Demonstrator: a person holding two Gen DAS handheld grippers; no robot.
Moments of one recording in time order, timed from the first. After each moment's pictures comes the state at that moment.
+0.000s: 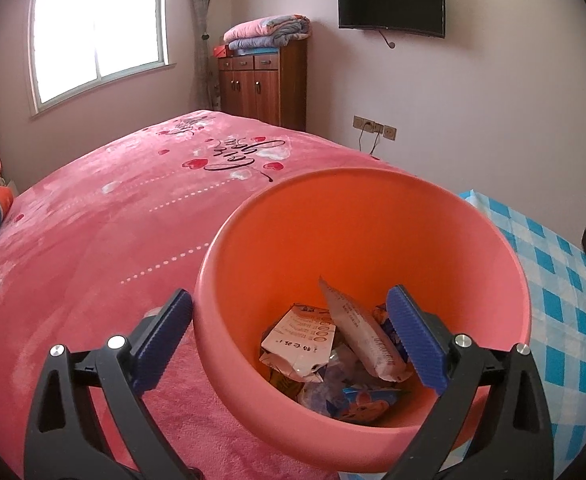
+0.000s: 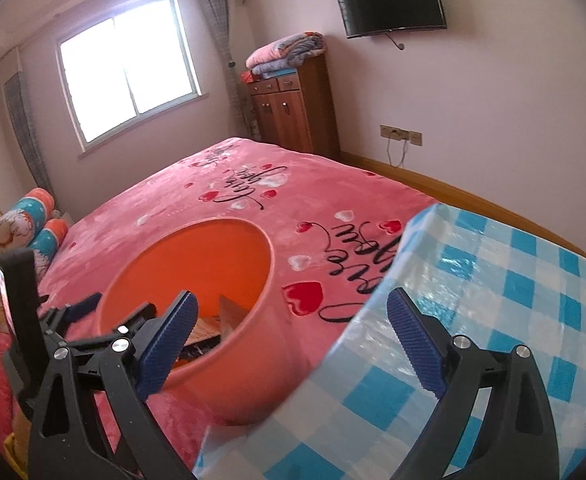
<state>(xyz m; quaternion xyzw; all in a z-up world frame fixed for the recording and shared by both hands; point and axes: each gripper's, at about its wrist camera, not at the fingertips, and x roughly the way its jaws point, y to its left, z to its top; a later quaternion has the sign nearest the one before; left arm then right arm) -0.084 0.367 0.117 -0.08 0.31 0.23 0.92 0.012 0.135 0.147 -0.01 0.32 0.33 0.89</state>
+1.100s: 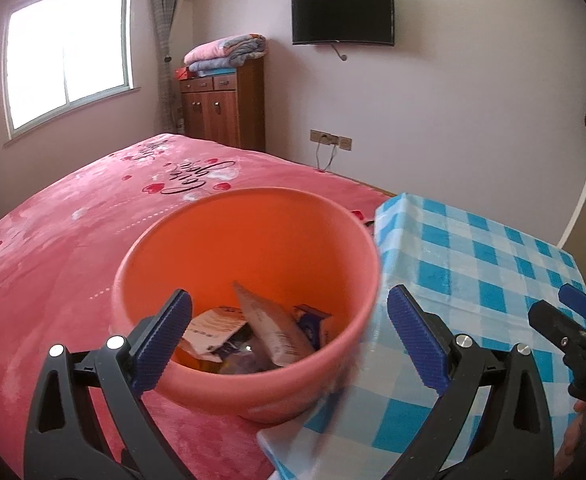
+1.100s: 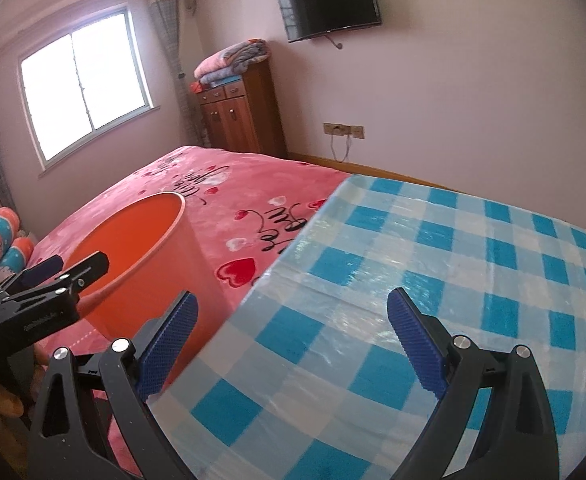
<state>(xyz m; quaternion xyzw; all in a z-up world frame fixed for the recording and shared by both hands) -0.091 0.277 0.144 -0.05 0.29 0.16 0.94 -0.021 0.039 0.119 0.01 0.32 0.25 0.92</state>
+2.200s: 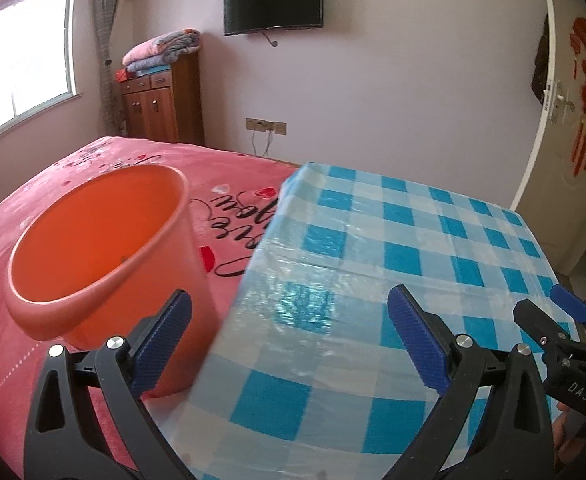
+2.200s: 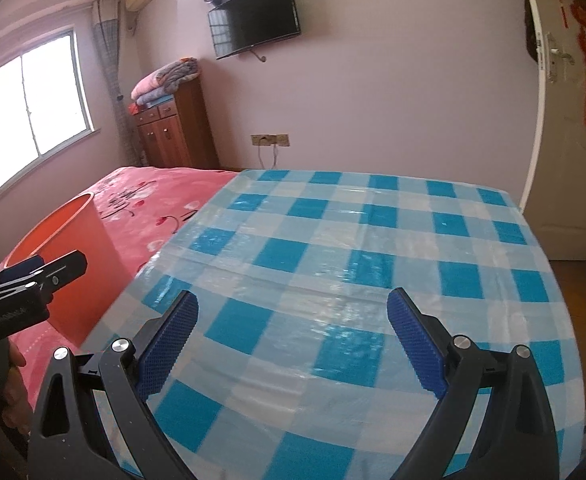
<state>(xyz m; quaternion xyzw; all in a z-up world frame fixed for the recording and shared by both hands) -0.079 0.160 0.115 -0.03 0.31 0.06 0.95 -0.050 -0.085 0.082 0.03 0.30 0.13 0.95</state>
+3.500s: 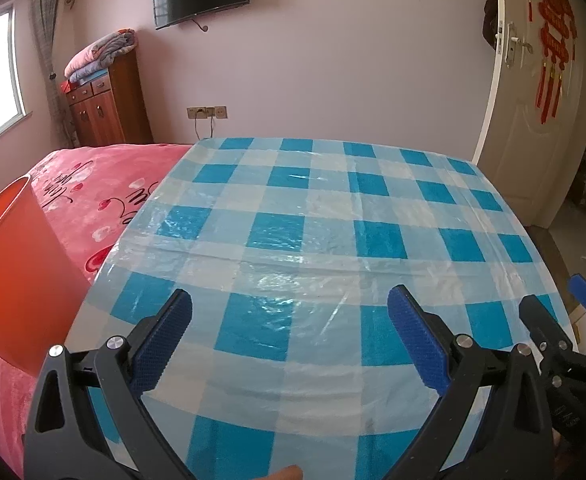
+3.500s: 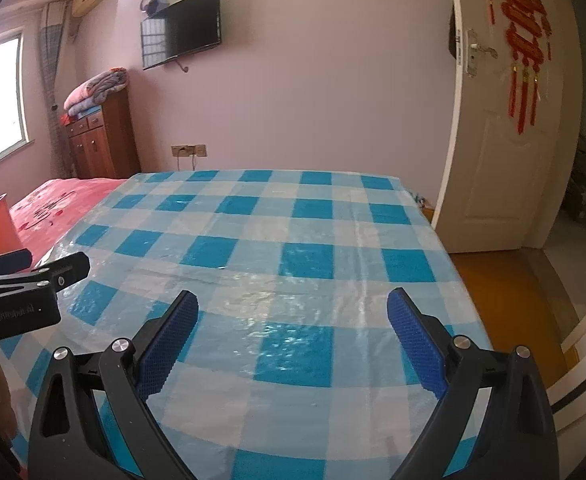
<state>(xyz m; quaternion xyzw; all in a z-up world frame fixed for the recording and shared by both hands) -0.033 0.020 0.072 0.02 0.34 0.00 0.94 -0.055 -0.199 0.042 0.02 0.28 0.00 0.96</state>
